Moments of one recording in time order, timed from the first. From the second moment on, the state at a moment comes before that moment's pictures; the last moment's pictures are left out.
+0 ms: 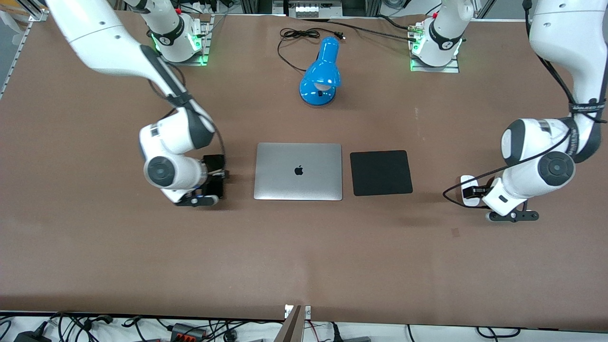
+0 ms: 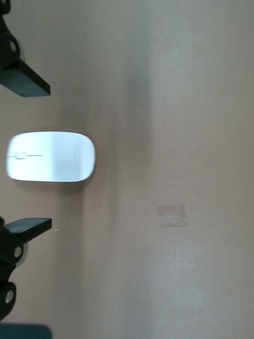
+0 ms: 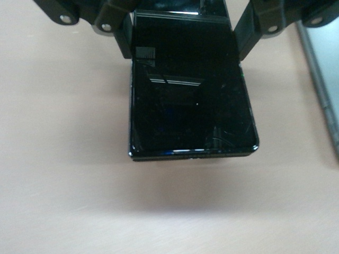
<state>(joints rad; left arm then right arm) 0.06 0.50 -0.02 -1.85 0.14 2.32 -0.08 0.10 0.66 0.30 -1.71 -0.10 2.10 0.38</state>
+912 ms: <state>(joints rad) 0.11 0.58 -0.03 -1.92 0.14 2.49 -0.02 0.11 0.73 0.29 -1.71 -0.10 2.18 0.43</state>
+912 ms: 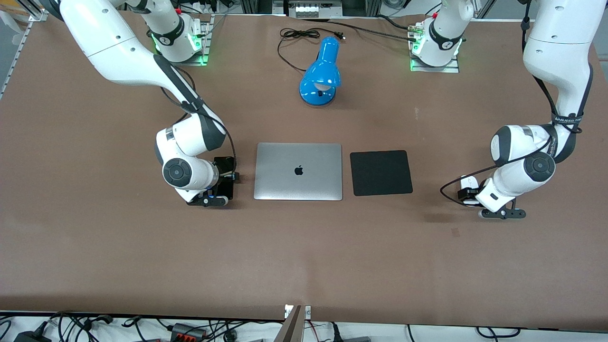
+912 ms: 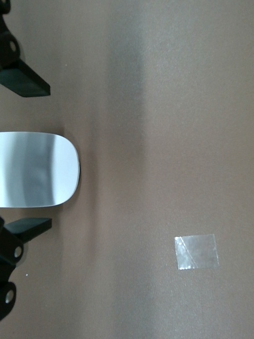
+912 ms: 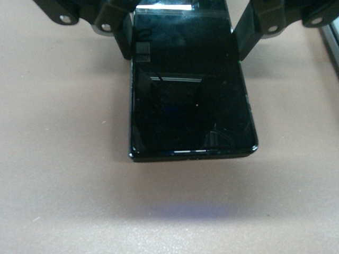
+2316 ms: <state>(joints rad) 0.11 0.61 -0.03 -1.91 0.14 2.47 -0.01 -0.22 0.15 0.28 -1.55 -0.03 1.59 0.34</state>
